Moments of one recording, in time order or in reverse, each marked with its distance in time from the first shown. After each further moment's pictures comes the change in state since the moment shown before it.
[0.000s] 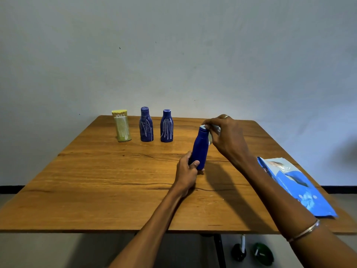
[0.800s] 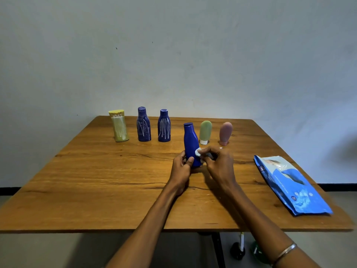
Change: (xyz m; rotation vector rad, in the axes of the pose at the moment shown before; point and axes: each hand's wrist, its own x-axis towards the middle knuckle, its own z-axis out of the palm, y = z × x) left_hand 0.001 -0.002 -0.007 -0.239 -0.041 -0.049; right_hand -0.074 0.013 0.054 0.514 0.027 0.289
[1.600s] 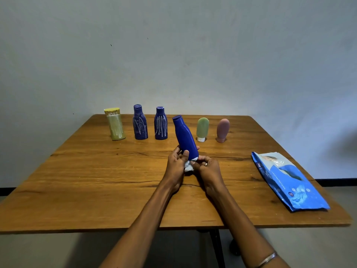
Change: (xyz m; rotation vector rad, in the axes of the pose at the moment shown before) left_hand 0.000 0.006 -0.001 -0.157 -0.050 0.004; right_hand -0.013 0.018 0.032 0.638 -0.060 0.621
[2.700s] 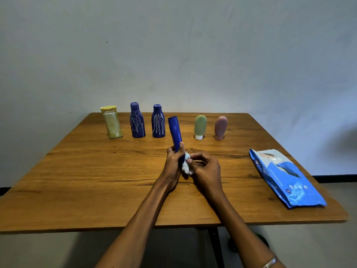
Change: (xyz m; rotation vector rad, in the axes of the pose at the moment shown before) left_hand 0.006 -0.005 -0.001 -0.038 0.033 -0.081; right_hand -0.025 -0.002 -0.001 -0.221 0.025 -0.354
